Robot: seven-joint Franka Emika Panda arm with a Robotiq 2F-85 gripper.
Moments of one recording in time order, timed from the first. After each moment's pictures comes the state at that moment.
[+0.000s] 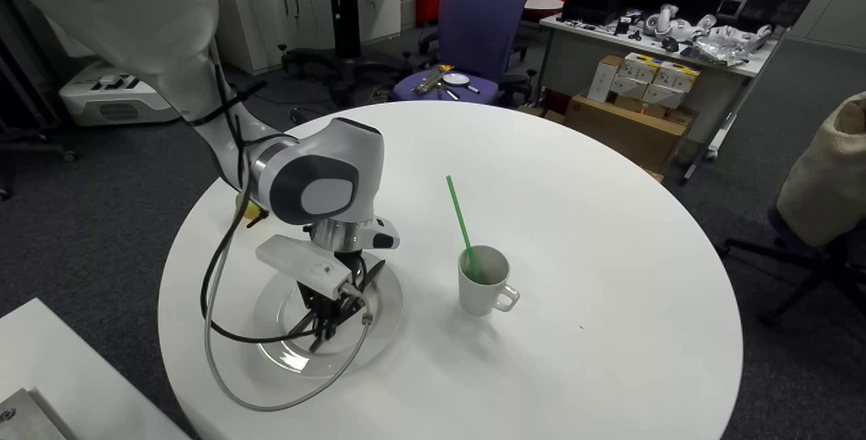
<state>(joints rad) -0.19 0.41 -0.15 -2.36 -0.15 2.39 -0.23</state>
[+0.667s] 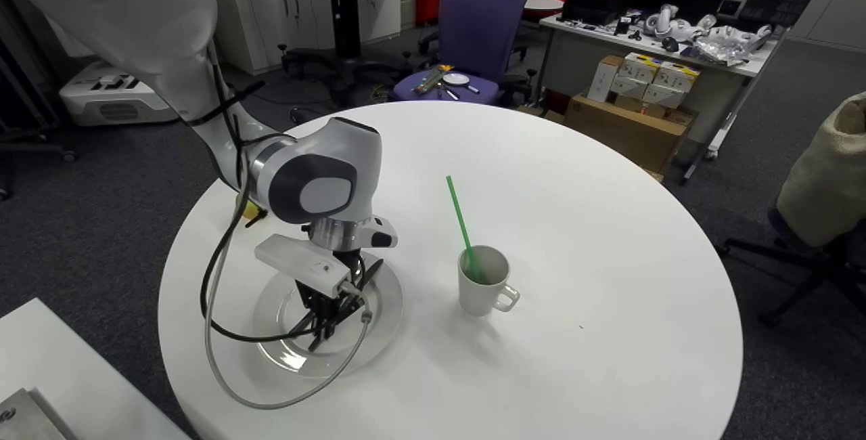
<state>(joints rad) -0.18 0.41 -0.15 -2.36 -0.15 2.39 -0.23</state>
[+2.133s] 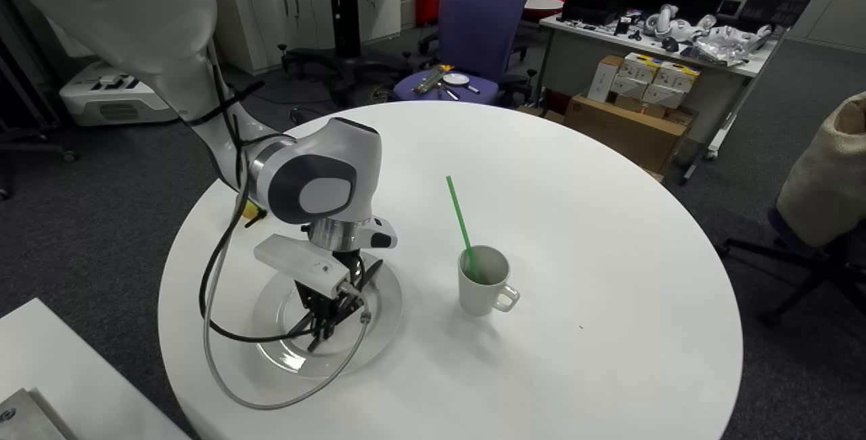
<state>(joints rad) -0.18 0.41 -0.15 -2.36 -0.15 2.38 -0.23</state>
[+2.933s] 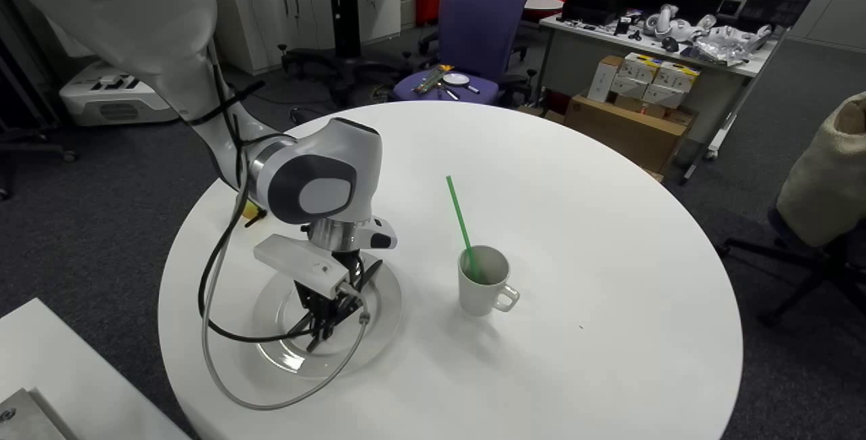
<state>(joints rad) -0.18 0.41 -0.15 -2.37 -0.14 2.38 -0.23</state>
